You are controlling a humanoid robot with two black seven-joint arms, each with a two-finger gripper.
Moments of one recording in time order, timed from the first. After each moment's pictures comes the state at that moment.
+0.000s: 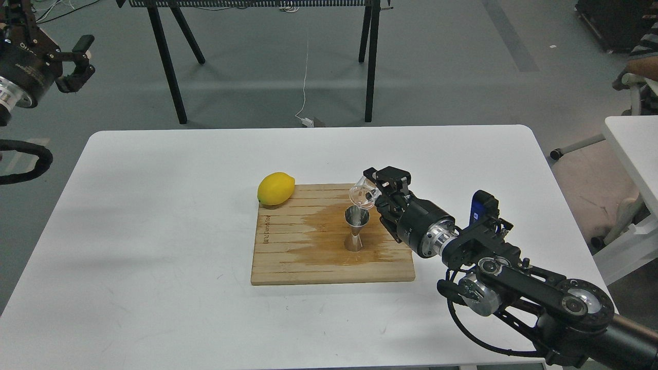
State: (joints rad) left arm -0.74 0.65 -1.06 -0.79 0.33 -0.38 -0.17; right arm 0.50 -0.34 0.51 1.54 -0.68 -0.35 -0.05
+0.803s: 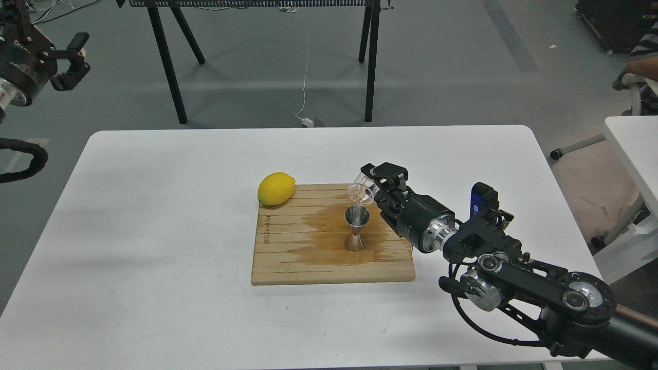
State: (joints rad) left arm -0.74 0.66 -1.07 -0.79 0.33 -0.38 -0.17; right arm 0.54 -0.37 0.49 1.54 -0.71 -0.35 -0.05
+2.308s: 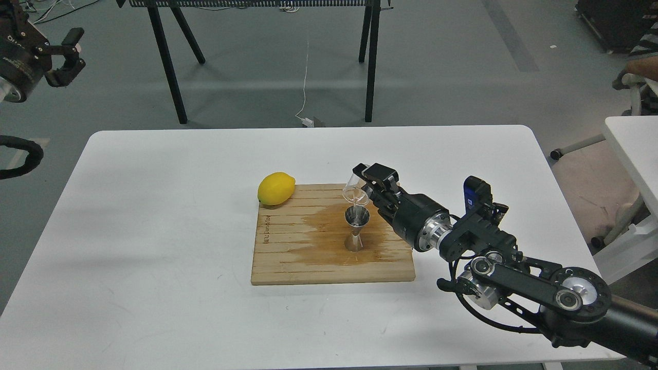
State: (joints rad) left arm -0.75 0.67 -1.07 -0.79 0.32 -0.38 -0.17; right arm 0.60 -0.37 0.41 1.52 -0.80 -0.34 -0.04
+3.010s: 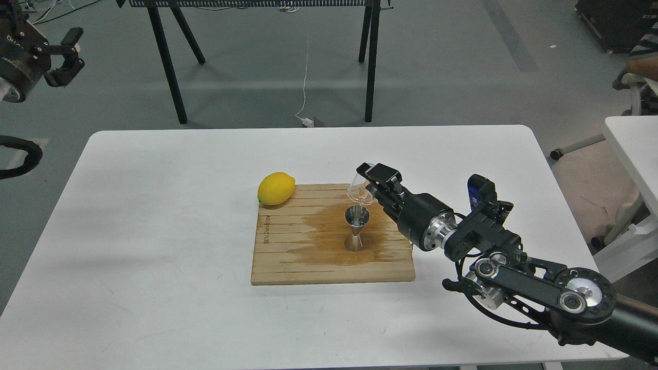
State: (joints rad) left arm -0.75 0.67 -1.07 -0.80 0.32 -0.38 -0.17; right arm 0.60 -0.40 0.41 1.52 -0.84 -0.33 -0.04
